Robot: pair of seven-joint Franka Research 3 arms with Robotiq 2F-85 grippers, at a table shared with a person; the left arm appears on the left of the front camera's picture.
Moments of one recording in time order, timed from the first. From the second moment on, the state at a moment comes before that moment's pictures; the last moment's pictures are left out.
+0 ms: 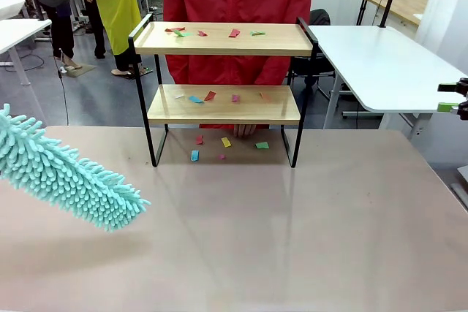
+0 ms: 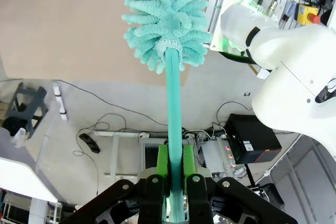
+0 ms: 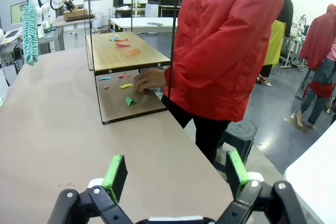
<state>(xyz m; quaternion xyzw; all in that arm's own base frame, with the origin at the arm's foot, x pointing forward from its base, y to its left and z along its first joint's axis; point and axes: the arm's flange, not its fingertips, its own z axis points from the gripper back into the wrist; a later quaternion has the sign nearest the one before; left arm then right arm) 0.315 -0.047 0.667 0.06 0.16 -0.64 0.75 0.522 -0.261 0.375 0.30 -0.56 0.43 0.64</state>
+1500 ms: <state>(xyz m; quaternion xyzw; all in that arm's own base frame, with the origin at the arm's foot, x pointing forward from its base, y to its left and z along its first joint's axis) 0.316 -0.044 0.600 -0.09 0.01 -0.68 0.72 0.522 -0.261 0.375 0.30 -0.56 0.43 0.64</state>
